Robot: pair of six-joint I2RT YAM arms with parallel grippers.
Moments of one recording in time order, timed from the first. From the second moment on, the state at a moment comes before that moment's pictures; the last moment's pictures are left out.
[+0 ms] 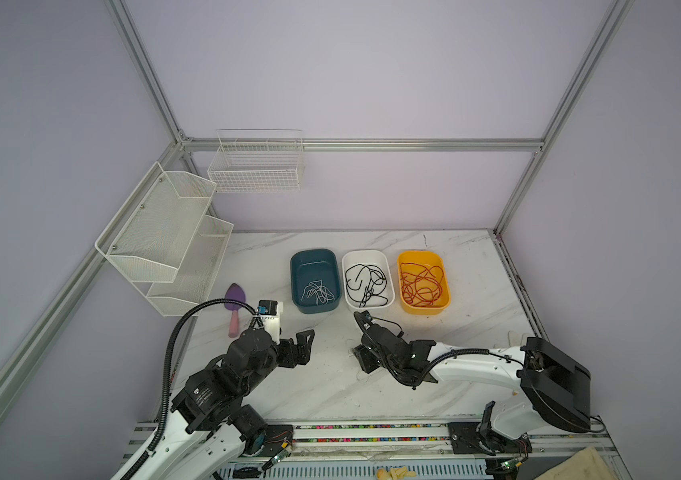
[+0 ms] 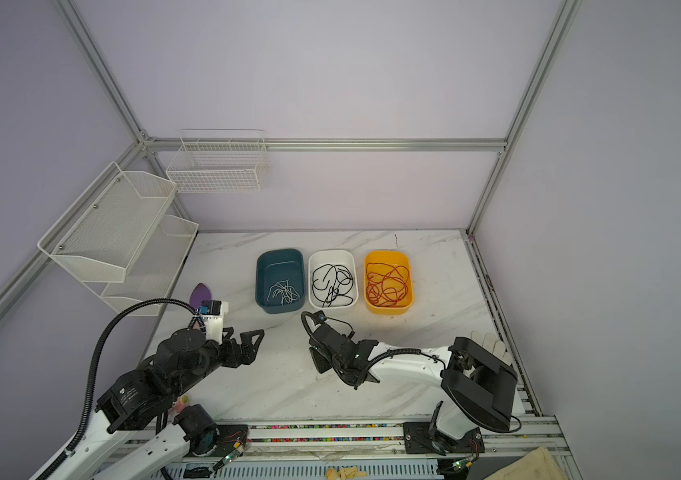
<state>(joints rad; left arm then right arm) -0.68 0.53 0.75 -0.77 -0.21 -0.51 1.10 1.53 0.80 -0.10 0.24 0.50</state>
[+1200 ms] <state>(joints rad) -0.68 0.55 0.75 -0.77 -0.21 -0.51 1.10 1.66 0.80 0.07 0.33 0.41</state>
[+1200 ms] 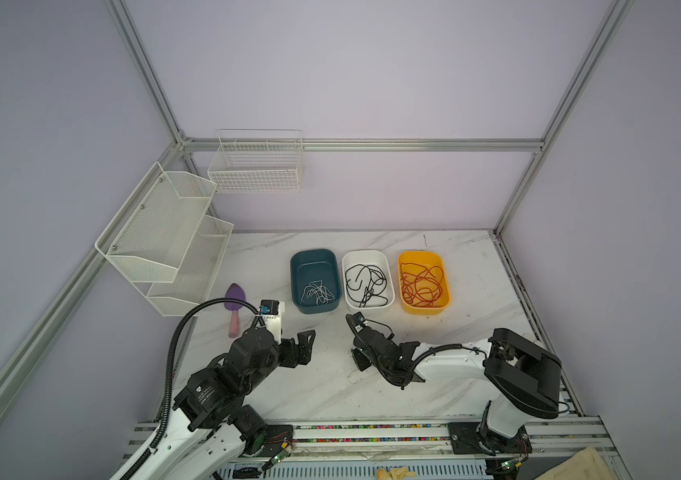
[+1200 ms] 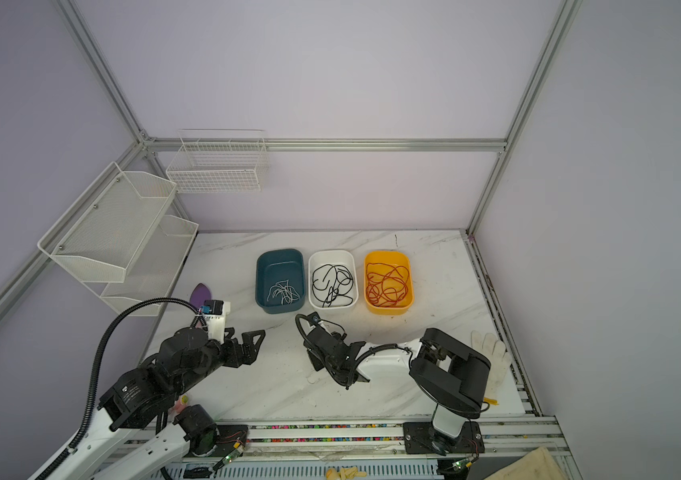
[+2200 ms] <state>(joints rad) -0.67 0.53 0.75 -0.77 -0.21 -0.51 0.81 2.23 1.97 -0.17 0.00 0.29</state>
